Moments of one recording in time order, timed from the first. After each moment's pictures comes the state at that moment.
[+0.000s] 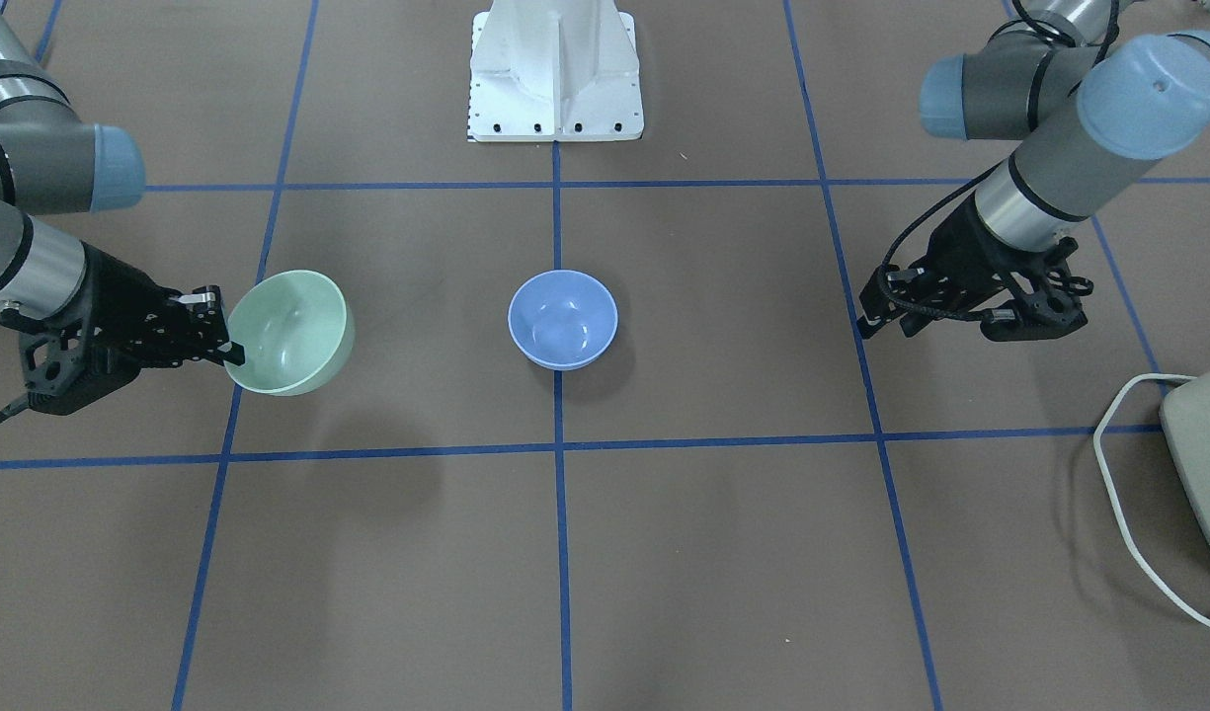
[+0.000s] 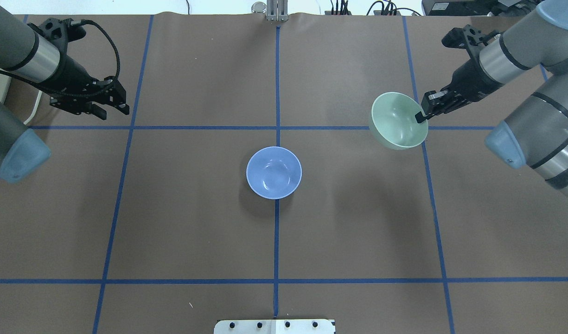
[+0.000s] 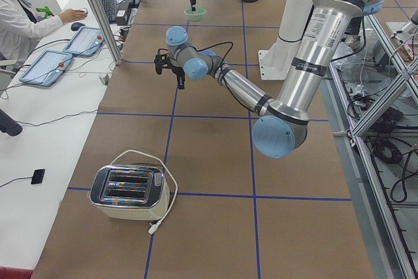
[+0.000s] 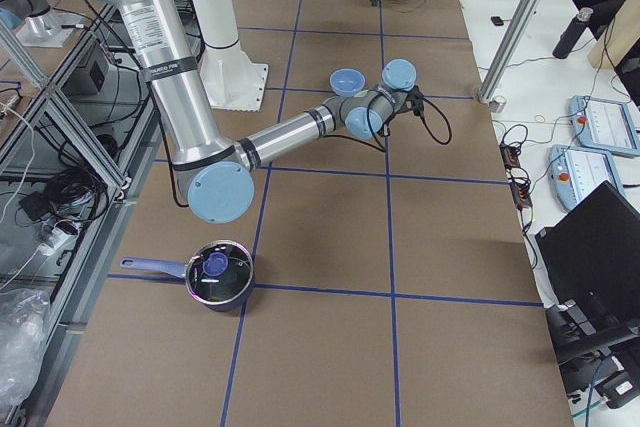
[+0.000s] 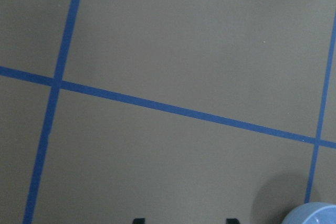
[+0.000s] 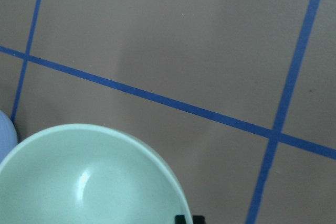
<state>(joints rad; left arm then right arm) -1.01 -1.92 -1.78 -1.76 -2.29 -0.98 1.00 -1.20 1.64 -1.16 2.48 0.74</state>
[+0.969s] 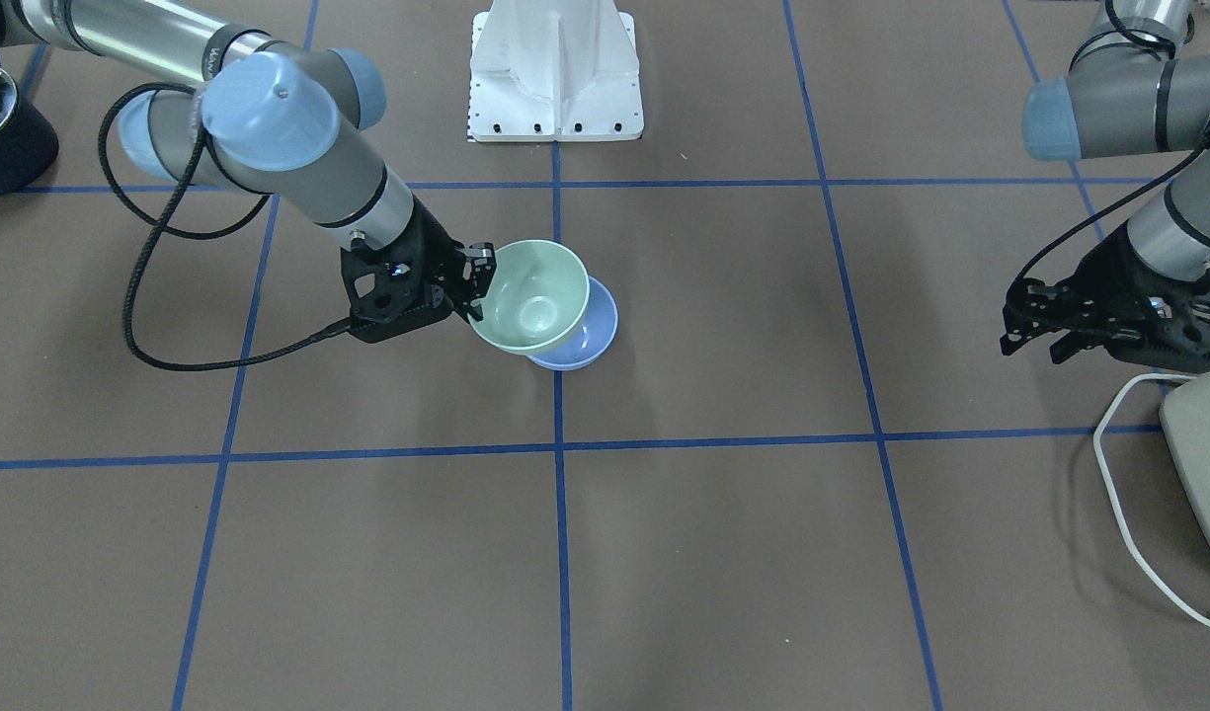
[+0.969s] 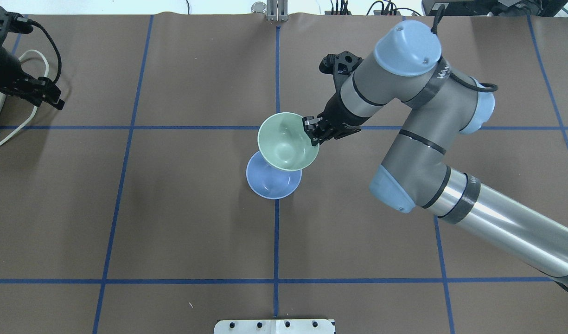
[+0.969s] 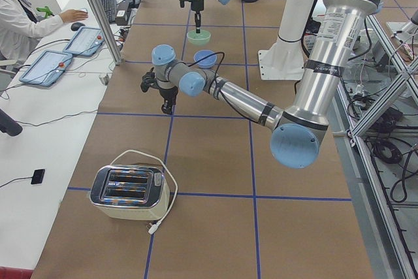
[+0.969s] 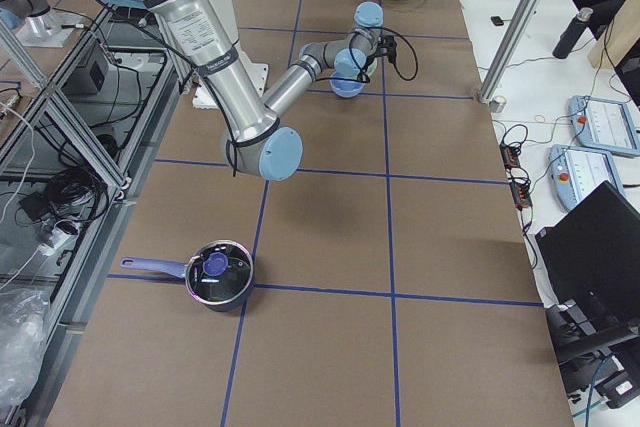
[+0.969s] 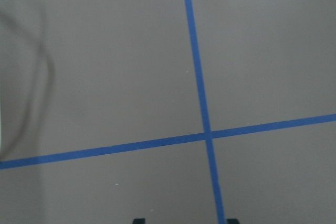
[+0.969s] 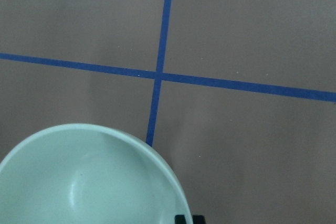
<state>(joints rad) -1.14 -1.83 -1.73 -1.68 -2.29 -0.47 0.69 -0.92 1.65 -1.33 2.14 1.05</state>
